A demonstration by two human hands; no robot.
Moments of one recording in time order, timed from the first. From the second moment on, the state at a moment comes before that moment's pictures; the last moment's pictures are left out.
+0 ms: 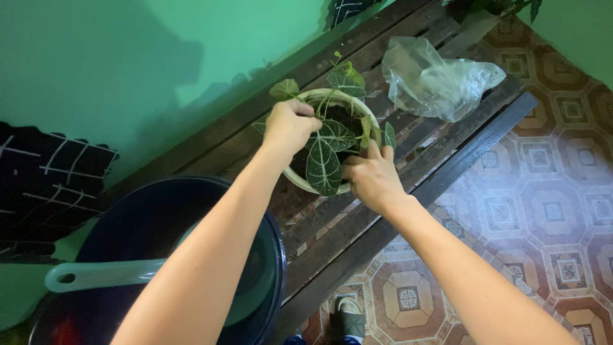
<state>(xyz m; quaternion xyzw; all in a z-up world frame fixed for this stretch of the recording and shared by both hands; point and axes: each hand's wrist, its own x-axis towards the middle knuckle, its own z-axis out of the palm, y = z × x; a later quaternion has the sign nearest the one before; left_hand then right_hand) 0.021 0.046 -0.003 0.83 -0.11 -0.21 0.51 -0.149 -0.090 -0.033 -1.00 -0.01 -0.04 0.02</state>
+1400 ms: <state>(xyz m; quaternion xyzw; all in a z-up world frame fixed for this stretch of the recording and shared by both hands) 0.061 0.082 0.009 0.89 -0.23 -0.13 0.38 -0.116 -0.165 0.015 -0.83 0.23 -0.15 0.48</state>
